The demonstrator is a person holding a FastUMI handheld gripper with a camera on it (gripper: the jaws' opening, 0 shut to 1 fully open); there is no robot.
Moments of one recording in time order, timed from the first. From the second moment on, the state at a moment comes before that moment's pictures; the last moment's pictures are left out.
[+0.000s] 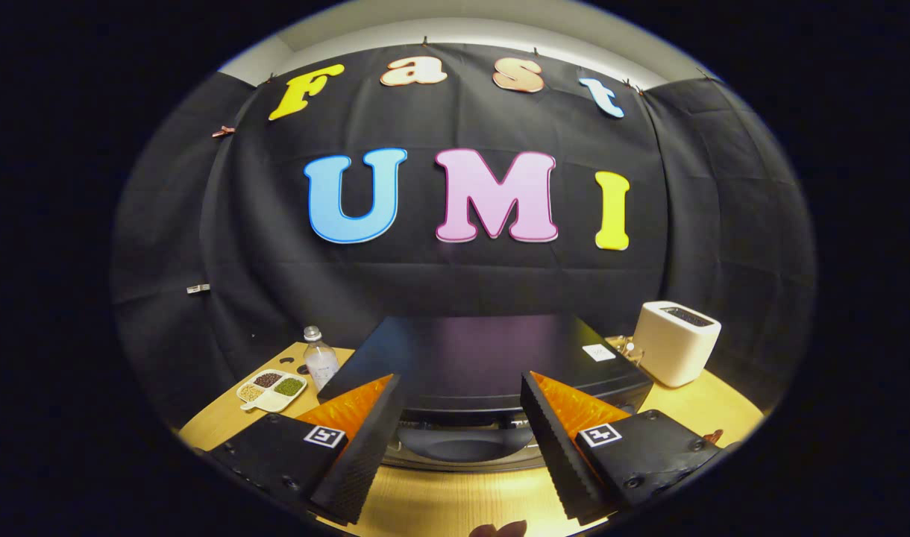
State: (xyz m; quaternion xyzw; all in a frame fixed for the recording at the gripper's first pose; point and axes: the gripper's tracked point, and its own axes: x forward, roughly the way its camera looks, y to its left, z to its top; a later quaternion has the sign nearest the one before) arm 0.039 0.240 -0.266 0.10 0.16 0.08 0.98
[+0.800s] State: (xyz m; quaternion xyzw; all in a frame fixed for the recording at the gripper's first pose) arm 0.034 0.244 -0.308 0.07 0.24 0.08 0.97
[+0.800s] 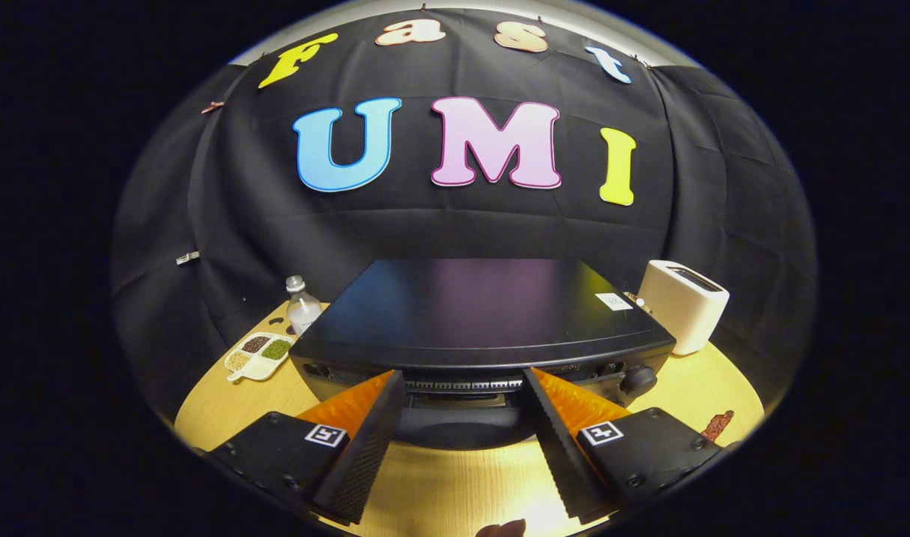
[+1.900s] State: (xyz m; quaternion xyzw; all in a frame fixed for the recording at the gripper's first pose) arm -0.101 0.240 -0.408 0.08 0.38 0.08 0.92
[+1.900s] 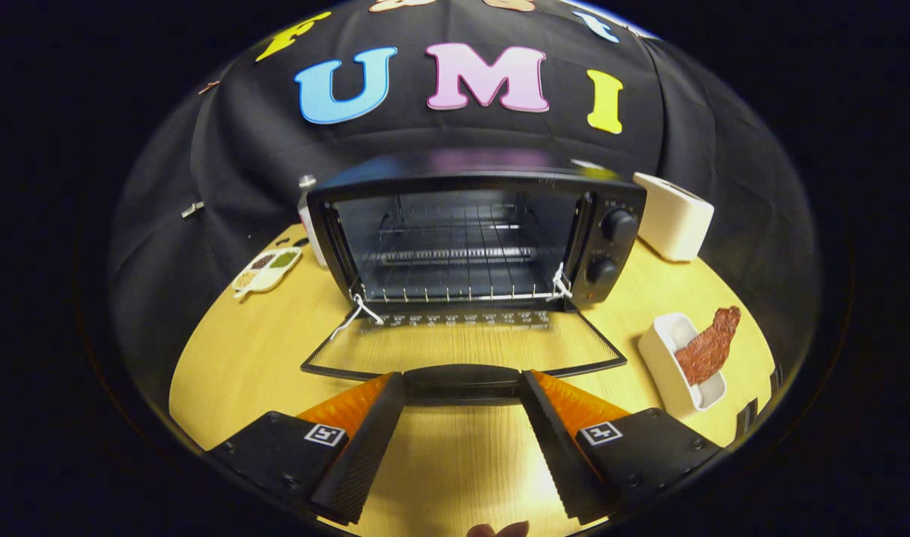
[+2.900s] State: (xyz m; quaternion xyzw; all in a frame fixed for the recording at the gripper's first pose) arm -0.096 0.174 -0.323 0.08 0.35 0.18 0.91
